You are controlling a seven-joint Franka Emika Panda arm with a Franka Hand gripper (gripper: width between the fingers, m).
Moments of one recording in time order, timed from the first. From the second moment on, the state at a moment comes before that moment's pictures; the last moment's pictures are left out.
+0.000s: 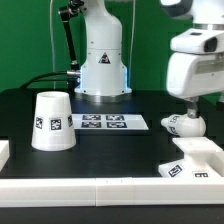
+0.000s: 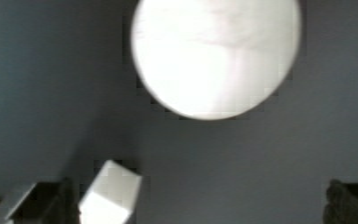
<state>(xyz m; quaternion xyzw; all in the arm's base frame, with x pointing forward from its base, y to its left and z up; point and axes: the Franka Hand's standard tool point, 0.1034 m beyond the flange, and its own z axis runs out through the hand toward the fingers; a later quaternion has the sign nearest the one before) 0.456 0.184 0.062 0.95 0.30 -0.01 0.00</state>
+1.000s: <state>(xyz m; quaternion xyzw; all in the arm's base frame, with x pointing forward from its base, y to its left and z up) 0.442 0.159 0.054 0.93 0.28 -0.22 0.03</state>
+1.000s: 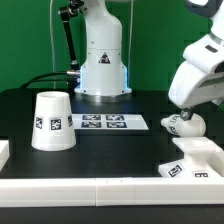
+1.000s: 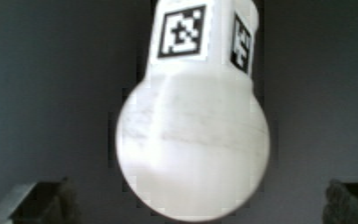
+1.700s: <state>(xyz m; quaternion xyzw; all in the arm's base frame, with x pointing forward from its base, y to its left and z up) 0.425 0.153 0.039 0.86 0.27 -0.43 0.07</state>
